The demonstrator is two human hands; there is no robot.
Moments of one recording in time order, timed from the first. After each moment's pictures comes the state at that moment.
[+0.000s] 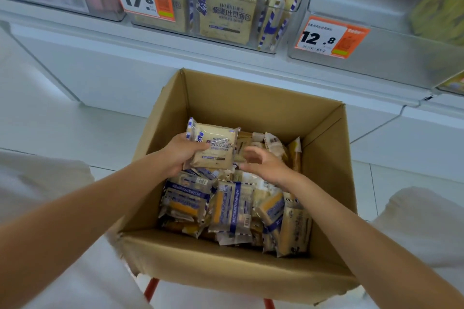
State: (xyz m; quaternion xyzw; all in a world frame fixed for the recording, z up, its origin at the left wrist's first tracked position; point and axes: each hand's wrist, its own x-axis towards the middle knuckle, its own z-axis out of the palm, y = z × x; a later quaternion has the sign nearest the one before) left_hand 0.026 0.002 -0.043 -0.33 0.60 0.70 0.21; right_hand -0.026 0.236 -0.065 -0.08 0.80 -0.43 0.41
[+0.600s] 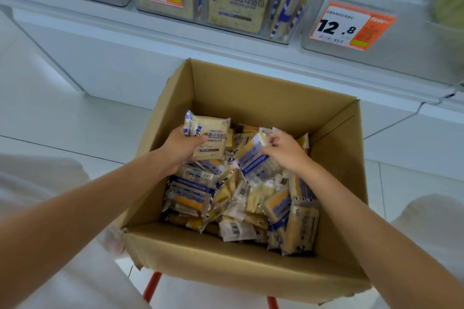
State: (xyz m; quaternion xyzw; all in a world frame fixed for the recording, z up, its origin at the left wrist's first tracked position) left_hand 0.034 -0.005 -0.052 -0.35 0.63 0.68 0.14; right_hand -0.050 0.235 -0.051 -0.07 0.89 -0.34 0.30
